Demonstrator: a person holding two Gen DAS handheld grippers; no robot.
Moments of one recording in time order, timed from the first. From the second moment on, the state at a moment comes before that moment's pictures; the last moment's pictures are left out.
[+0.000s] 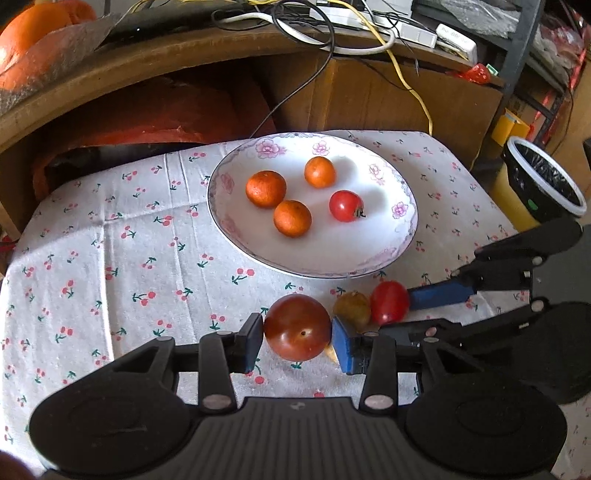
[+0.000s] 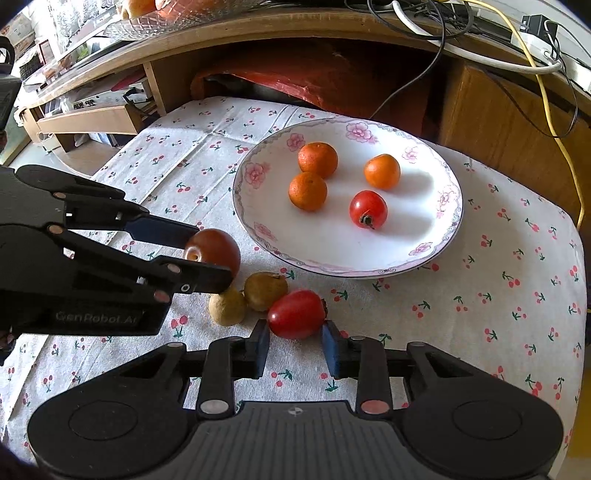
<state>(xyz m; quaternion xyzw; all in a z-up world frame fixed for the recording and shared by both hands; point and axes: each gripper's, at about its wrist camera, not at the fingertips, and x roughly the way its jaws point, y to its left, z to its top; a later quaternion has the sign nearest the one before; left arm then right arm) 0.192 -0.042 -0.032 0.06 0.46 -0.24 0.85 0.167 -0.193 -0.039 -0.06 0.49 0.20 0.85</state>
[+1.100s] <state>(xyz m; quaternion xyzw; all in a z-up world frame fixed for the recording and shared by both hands) 0.169 -0.038 -0.029 0.14 0.45 -0.23 0.85 0.163 -0.187 -0.037 -0.07 0.49 0.20 0.84</state>
